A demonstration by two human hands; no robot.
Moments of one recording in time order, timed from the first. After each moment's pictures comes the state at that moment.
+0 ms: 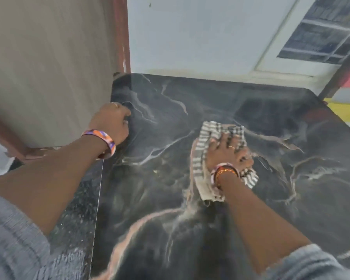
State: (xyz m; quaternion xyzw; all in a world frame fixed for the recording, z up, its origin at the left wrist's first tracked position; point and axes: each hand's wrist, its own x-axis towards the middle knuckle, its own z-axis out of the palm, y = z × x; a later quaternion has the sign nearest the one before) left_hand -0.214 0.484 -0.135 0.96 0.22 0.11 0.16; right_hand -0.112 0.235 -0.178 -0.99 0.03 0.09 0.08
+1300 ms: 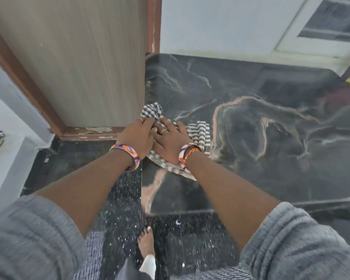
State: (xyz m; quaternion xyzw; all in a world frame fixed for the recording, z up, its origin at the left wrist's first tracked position) left_hand -0.345 0.427 -0.164 0.96 0.21 0.04 0.18; right_hand -0.269 0.322 -0.166 -0.84 -0.53 0.10 -0.02
